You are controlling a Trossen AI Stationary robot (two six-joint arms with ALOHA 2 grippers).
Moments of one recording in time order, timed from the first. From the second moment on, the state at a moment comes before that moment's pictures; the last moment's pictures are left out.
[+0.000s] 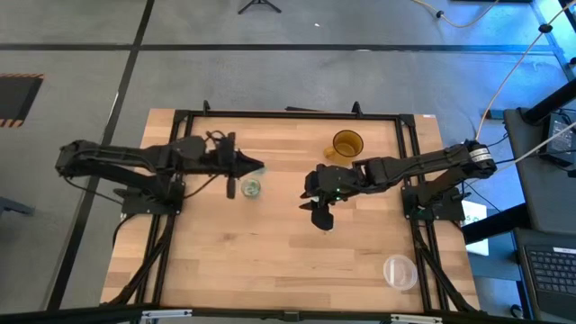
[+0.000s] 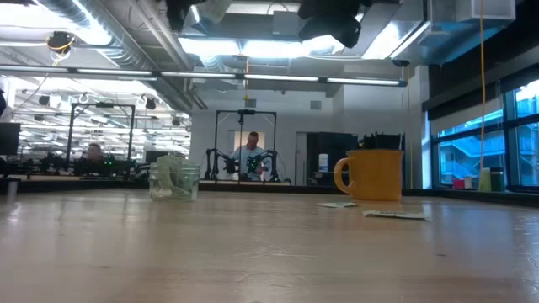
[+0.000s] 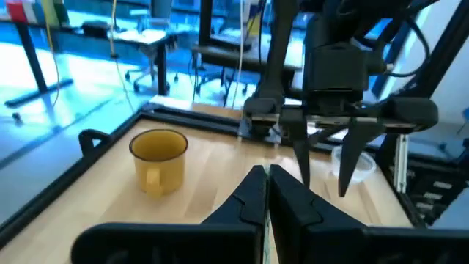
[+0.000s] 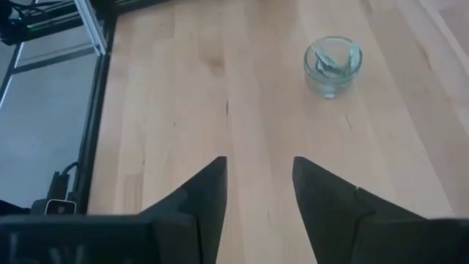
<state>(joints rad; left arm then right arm) 0.01 0.95 0.79 0.00 -0.11 -0.18 0.16 1.53 1.29 -0.50 0.03 0.34</state>
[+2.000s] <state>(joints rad) 0.23 1.45 0.07 1.11 0.09 -0.11 0.10 1.53 1.29 -0.48 0.17 0.41</state>
